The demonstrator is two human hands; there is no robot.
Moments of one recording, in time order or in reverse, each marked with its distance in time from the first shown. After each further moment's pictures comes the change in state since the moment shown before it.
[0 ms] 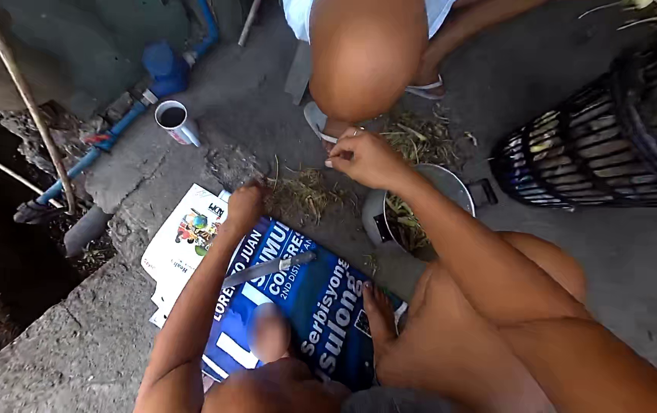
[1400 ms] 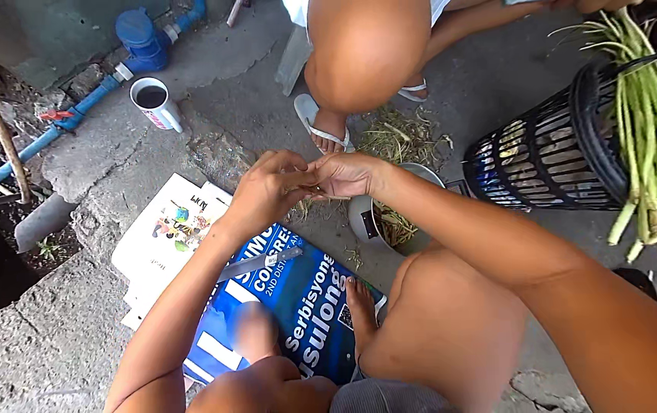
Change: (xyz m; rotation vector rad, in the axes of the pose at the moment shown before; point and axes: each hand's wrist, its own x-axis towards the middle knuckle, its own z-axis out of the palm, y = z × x) left_hand -0.023 0.070 -0.055 -0.233 0.291 0.603; right_hand 0.013 -0.020 0.023 1.143 -0.570 0.597
